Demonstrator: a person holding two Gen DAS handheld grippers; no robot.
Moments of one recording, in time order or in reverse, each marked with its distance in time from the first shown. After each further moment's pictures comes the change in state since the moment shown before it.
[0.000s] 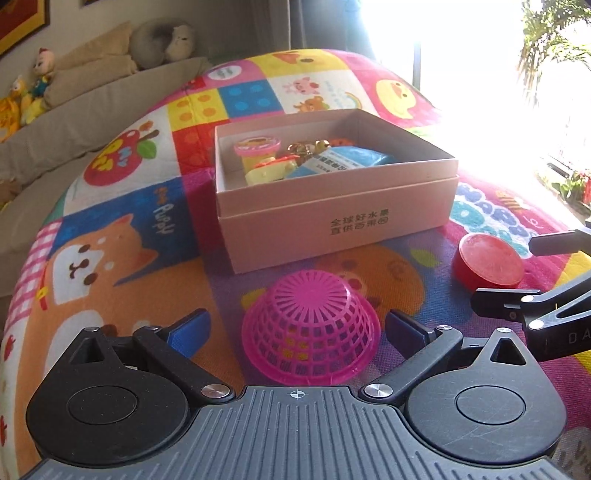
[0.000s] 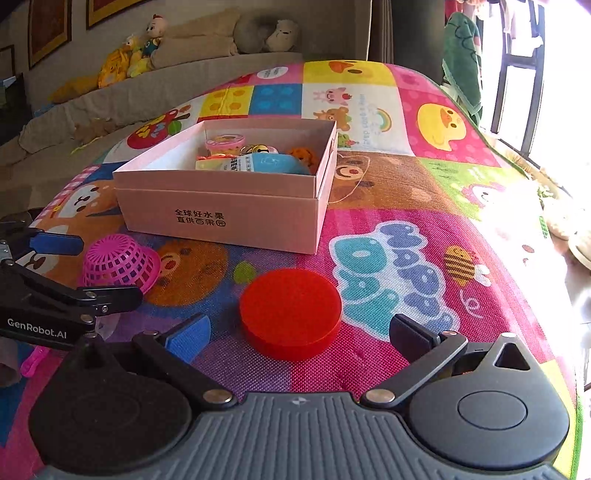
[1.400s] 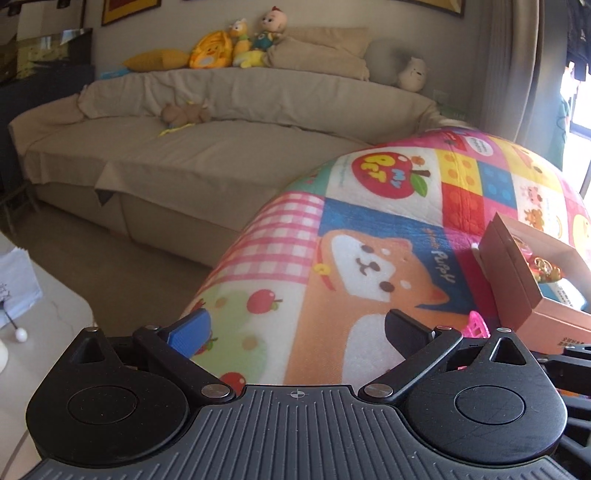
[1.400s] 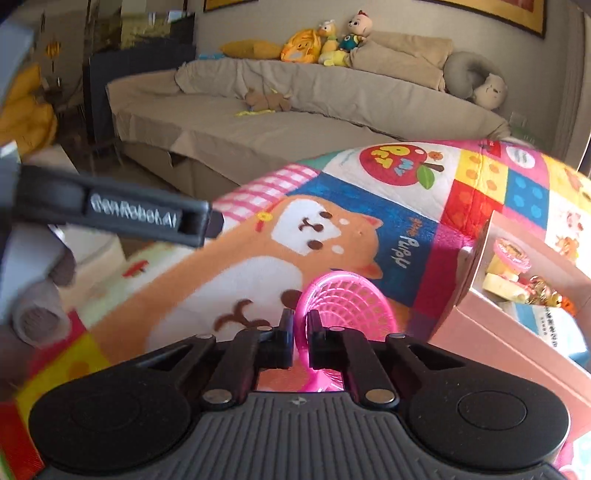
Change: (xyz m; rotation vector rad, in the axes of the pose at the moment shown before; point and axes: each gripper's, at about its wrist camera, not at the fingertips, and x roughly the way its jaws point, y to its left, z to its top) left arm -0.095 0.186 -0.034 -0.528 -0.079 0.388; right arm 0.016 0.224 0.064 -0.360 -0.042 0.419
